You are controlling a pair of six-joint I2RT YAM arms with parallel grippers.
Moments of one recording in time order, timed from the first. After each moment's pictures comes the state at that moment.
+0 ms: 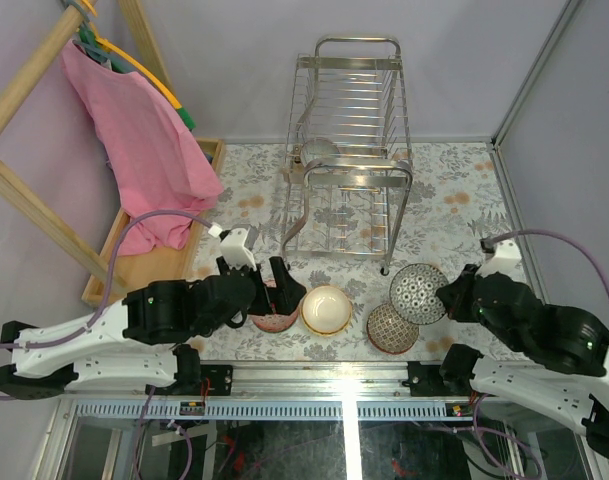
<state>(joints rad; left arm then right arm) -1.33 0.86 1.06 -0.83 -0.56 -0.99 0.99 0.52 1.03 -1.26 0.50 0.82</state>
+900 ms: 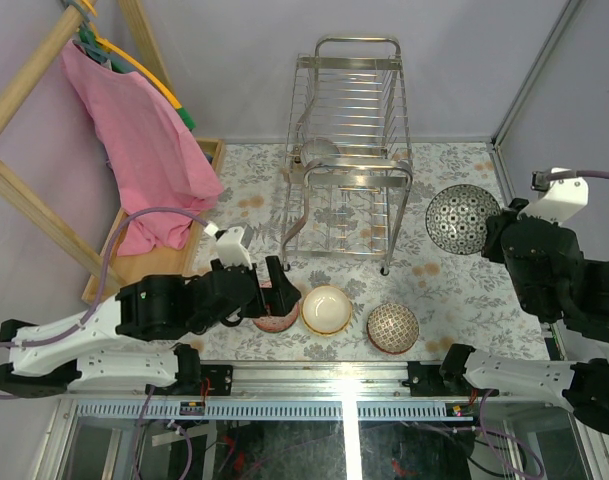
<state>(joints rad) -1.33 0.90 1.18 -1.00 -0.51 -1.09 0.99 0.90 1.70 -1.41 1.01 0.63</state>
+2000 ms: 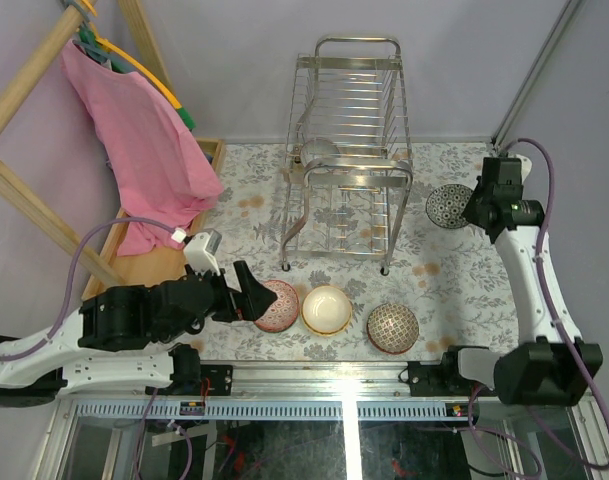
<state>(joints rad) -1.33 0.71 1.09 -1.02 -0.53 -1.04 0.01 1.18 1.22 -0.81 0.31 0.35</state>
